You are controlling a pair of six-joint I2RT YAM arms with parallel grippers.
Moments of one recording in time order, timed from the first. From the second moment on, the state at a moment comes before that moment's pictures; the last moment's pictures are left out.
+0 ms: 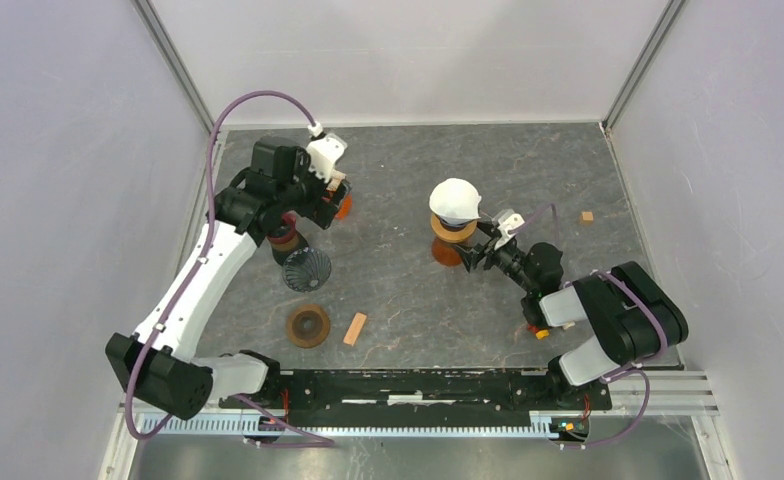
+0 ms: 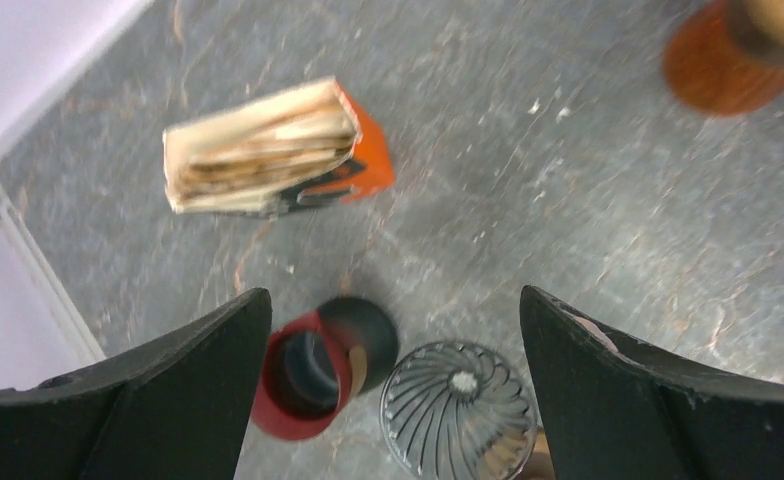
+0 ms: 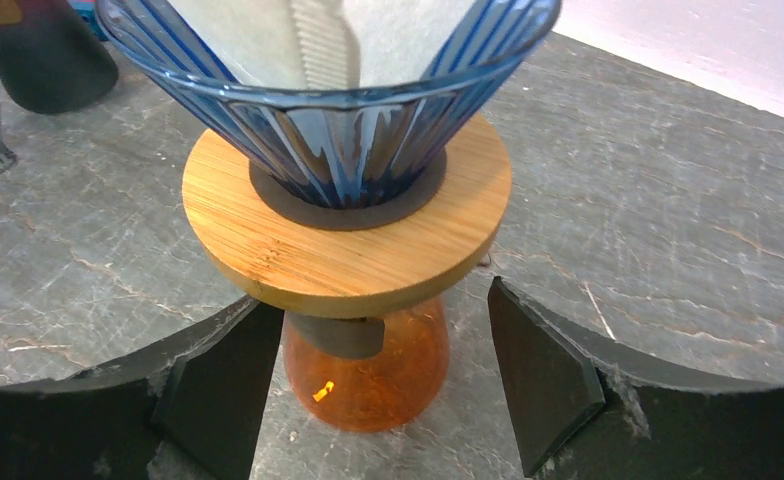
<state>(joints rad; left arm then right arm) -0.39 1.26 1.33 -0.69 0.08 0.34 0.33 1.54 0.23 1.31 -0.41 -0.05</state>
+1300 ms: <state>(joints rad) 0.04 1.68 1.38 -0.89 0.06 0.41 0.28 1.21 0.11 1.07 -0.49 -0.21</state>
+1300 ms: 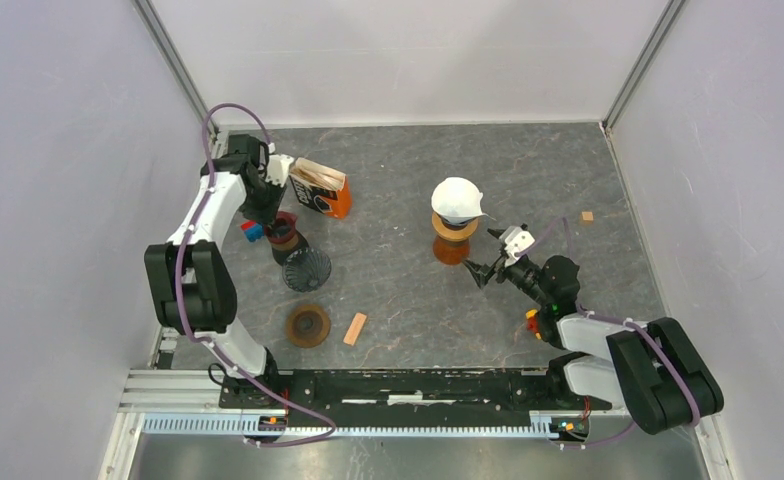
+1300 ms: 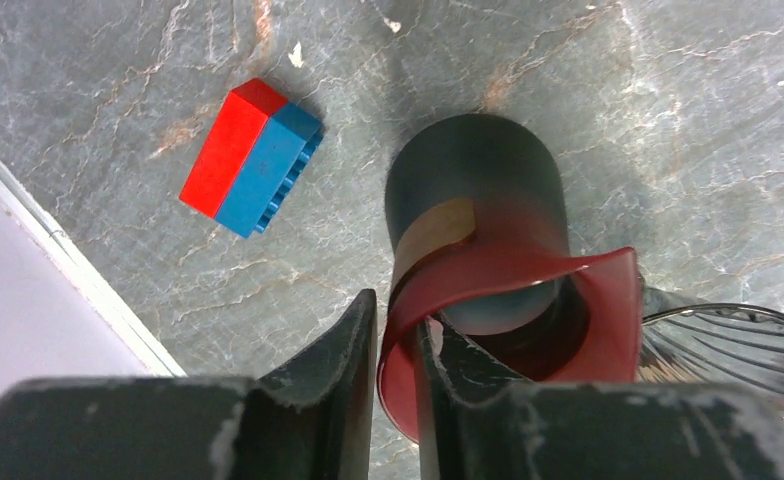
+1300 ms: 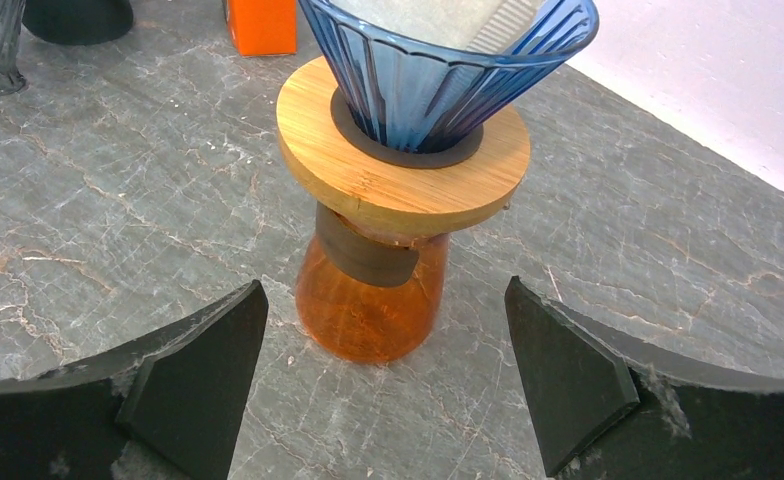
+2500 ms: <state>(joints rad) -0.36 1.73 1.47 -0.93 0.19 0.28 0.27 0.99 0.35 0.34 -0.50 -0.41</state>
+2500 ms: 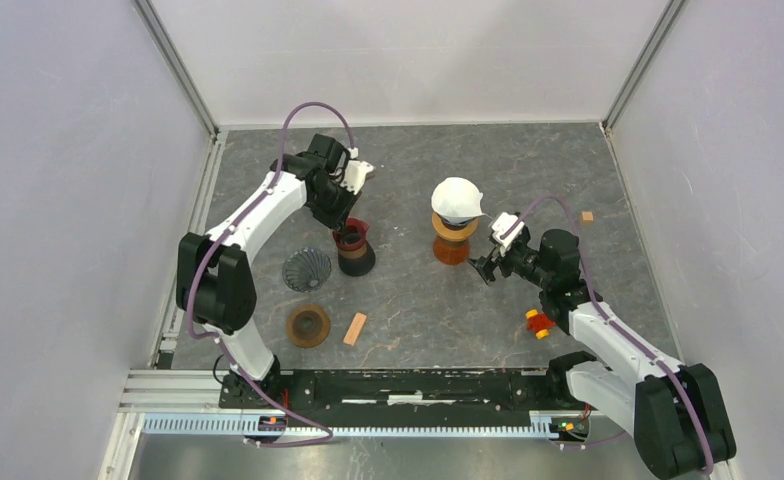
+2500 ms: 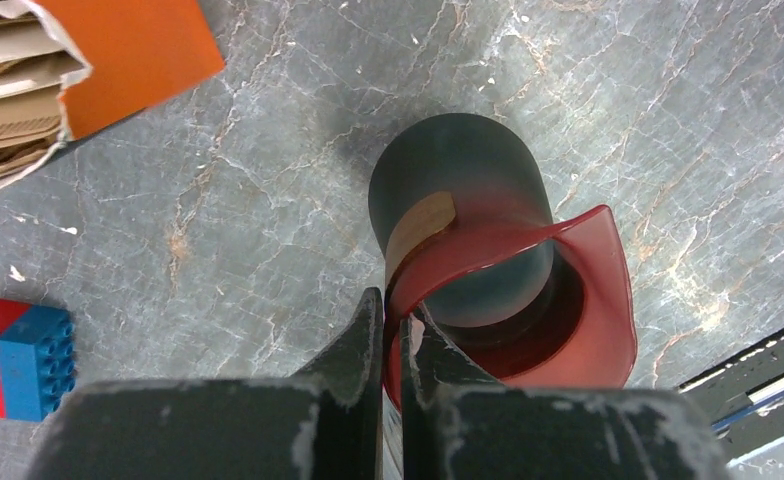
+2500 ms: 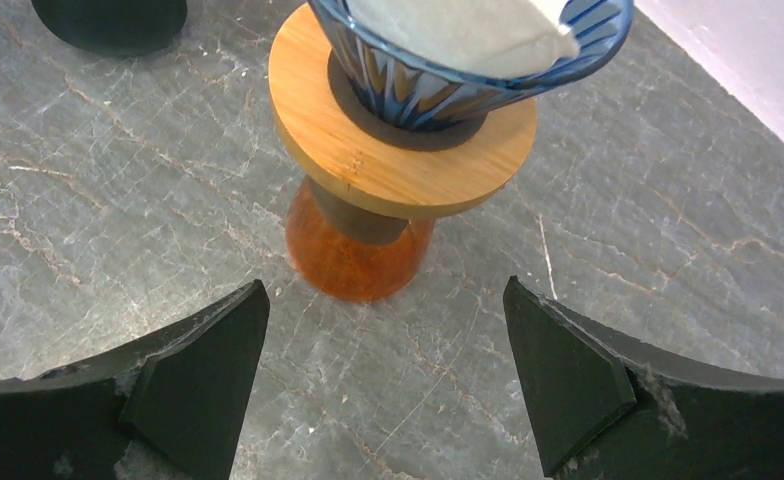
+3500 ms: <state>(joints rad) -0.42 1.17 1.30 -1.02 0.21 0.54 0.27 0.87 0.45 -0.01 -0.48 -0.51</state>
